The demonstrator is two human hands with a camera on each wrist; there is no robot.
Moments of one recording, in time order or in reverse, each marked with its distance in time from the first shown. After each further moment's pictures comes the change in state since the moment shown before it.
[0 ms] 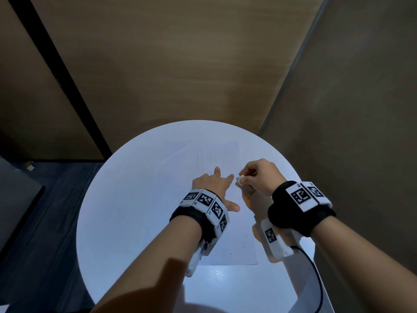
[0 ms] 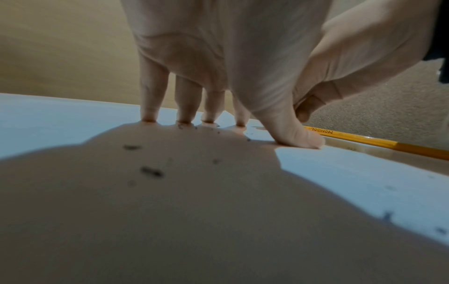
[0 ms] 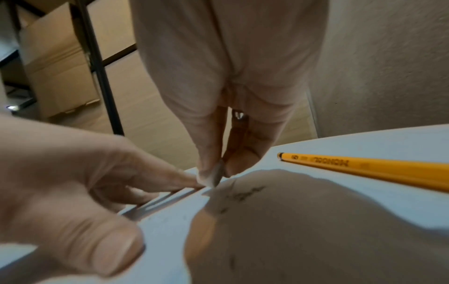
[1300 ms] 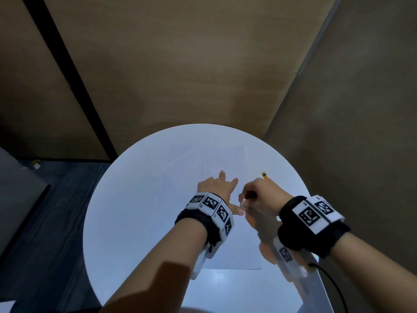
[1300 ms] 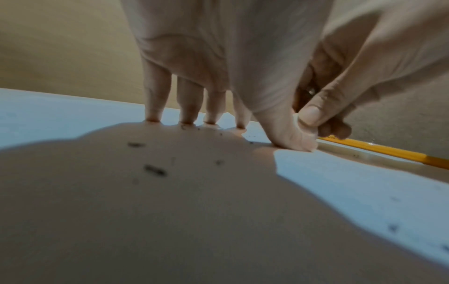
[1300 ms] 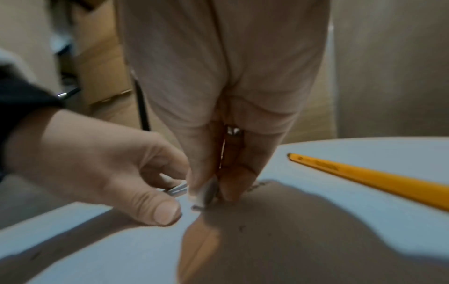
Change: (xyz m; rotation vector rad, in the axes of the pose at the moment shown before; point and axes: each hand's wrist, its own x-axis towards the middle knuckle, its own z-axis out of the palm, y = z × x) left_hand -0.001 -0.002 0.000 -0.033 0.008 0.011; right_hand -0.017 0.003 0.009 -0.225 -0.231 -0.166
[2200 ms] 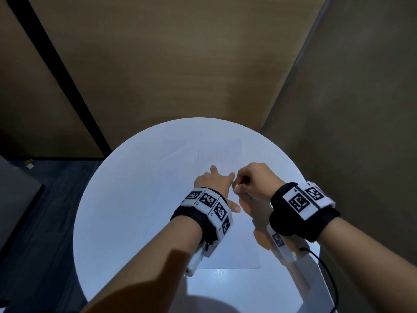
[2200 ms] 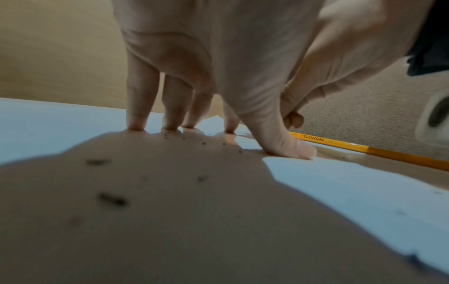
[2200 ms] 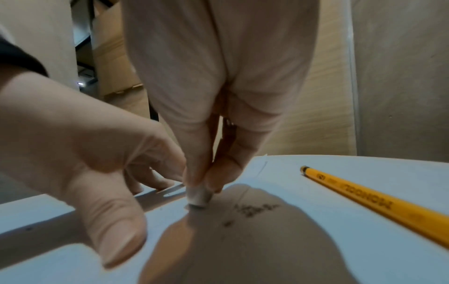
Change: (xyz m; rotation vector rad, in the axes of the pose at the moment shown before) left_hand 0.003 0.006 -0.005 -0.031 -0.034 -0.057; right_hand 0.017 -0.004 -0.006 0.106 0.074 0.052
